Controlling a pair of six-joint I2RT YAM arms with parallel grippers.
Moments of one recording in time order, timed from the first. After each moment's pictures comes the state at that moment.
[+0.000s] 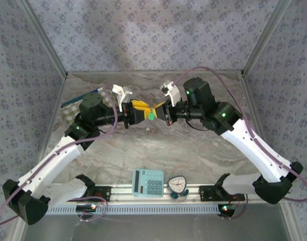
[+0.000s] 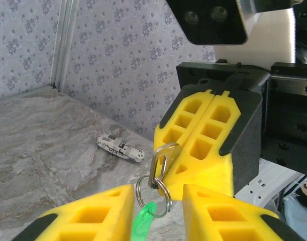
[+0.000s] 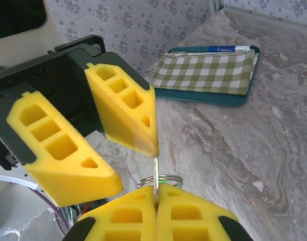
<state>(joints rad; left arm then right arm) -0.62 1.04 1.01 -0.03 0.70 -0.35 0.77 1.26 1.51 -0.74 -0.37 0.21</state>
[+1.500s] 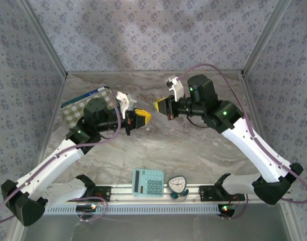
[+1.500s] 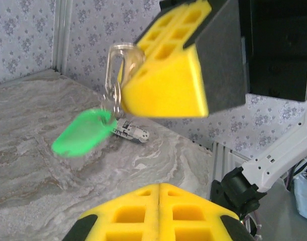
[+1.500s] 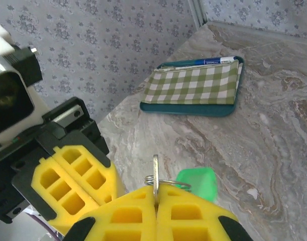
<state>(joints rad) -0.68 1.00 0.95 -0.09 0.63 -0.26 0.72 1.25 1.49 -0.67 -0.38 0.28</state>
